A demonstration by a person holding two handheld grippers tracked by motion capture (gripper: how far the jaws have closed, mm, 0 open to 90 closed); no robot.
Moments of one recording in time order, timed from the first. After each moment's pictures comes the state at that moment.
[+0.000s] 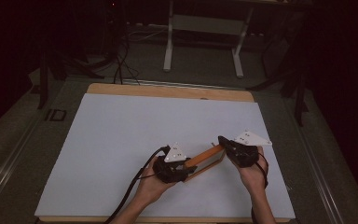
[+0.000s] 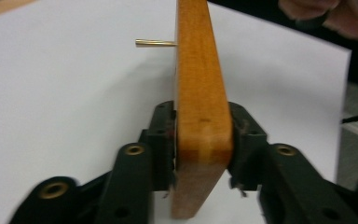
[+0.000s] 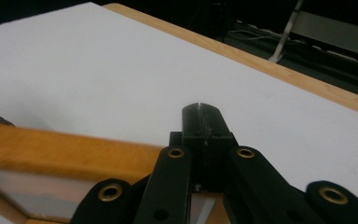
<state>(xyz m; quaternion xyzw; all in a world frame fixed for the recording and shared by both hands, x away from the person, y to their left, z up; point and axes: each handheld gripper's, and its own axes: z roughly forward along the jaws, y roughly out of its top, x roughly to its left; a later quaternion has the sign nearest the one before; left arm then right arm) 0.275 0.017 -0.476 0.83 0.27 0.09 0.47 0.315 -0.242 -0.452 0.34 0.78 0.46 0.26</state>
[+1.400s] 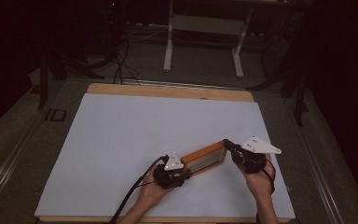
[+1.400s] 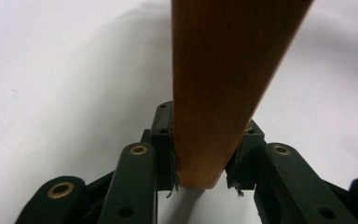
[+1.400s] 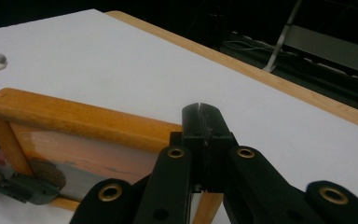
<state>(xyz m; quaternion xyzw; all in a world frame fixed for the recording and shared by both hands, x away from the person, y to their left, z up) 0.284 0.017 -0.543 0.84 0.27 0.09 0.45 0.294 -0.255 -0.445 0.33 0.77 0.47 0.28</state>
